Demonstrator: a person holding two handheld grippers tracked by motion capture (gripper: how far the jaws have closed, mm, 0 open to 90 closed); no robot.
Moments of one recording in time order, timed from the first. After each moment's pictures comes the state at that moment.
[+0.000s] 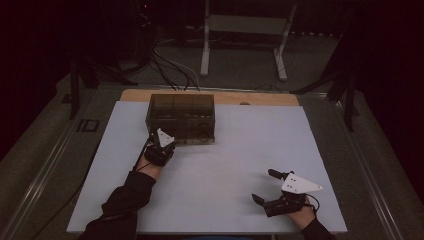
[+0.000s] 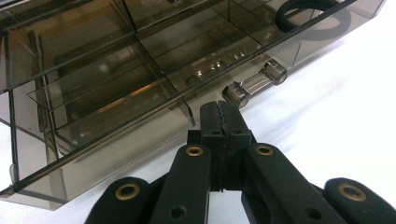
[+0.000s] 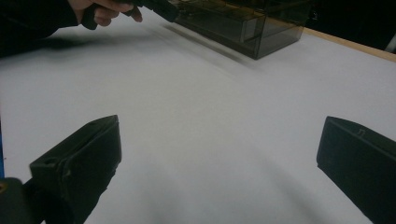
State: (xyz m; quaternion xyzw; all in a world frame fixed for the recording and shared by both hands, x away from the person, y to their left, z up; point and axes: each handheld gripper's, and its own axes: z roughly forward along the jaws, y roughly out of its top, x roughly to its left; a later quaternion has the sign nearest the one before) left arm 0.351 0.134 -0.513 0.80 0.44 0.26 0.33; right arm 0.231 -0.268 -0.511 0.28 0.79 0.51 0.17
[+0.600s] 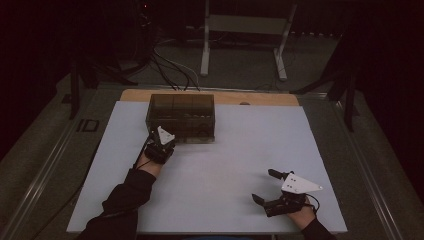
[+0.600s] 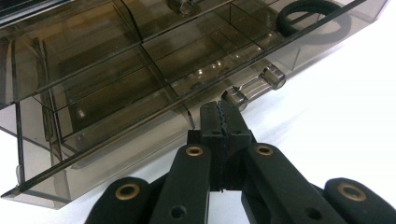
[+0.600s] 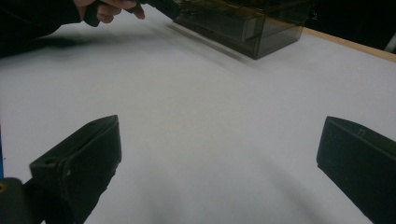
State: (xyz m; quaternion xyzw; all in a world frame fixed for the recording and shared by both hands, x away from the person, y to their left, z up) left arm 0.358 0.133 -0.510 0.80 0.44 0.26 0.33; right arm 0.231 -0.268 -0.512 0.28 0.79 0.51 0.17
